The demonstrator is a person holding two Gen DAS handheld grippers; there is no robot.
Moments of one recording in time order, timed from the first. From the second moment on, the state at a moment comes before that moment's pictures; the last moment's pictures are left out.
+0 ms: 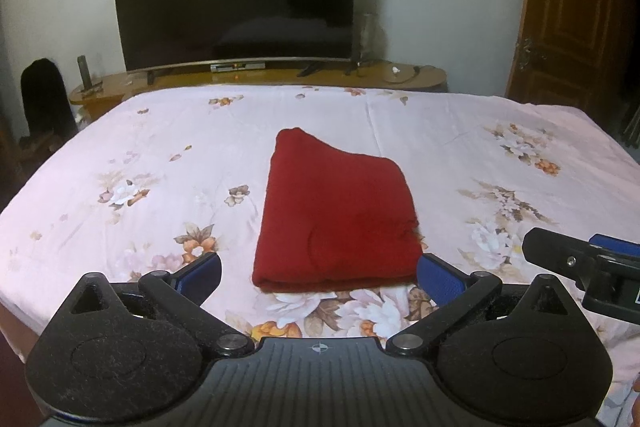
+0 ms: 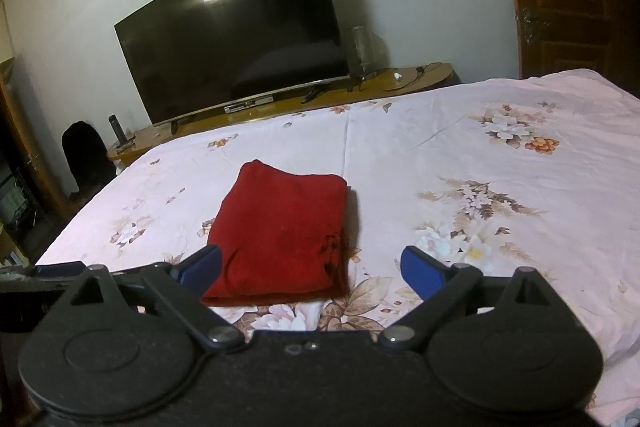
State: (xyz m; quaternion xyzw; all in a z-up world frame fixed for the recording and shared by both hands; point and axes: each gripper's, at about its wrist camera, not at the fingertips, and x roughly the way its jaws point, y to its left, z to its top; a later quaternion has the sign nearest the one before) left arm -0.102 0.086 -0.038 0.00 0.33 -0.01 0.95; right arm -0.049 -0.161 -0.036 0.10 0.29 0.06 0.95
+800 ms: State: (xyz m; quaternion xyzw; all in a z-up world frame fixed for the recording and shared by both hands) left arm -0.099 0.075 -0.034 0.01 0.32 -0.02 0.95; right arm -0.055 -0.163 -0.034 0.11 0.29 0.05 0.95
